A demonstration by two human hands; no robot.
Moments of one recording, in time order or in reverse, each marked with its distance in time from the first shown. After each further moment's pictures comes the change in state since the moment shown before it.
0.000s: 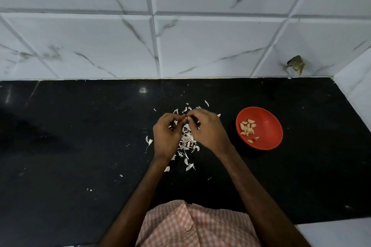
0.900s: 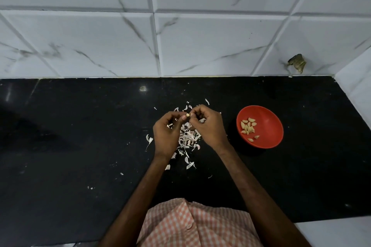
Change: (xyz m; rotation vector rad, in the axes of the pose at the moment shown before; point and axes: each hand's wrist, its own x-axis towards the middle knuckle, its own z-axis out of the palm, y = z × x) left_hand -0.001 0.003 -0.001 -0.137 -0.015 -0.084; right_hand -0.002 -0.006 0.001 0.404 0.051 0.342
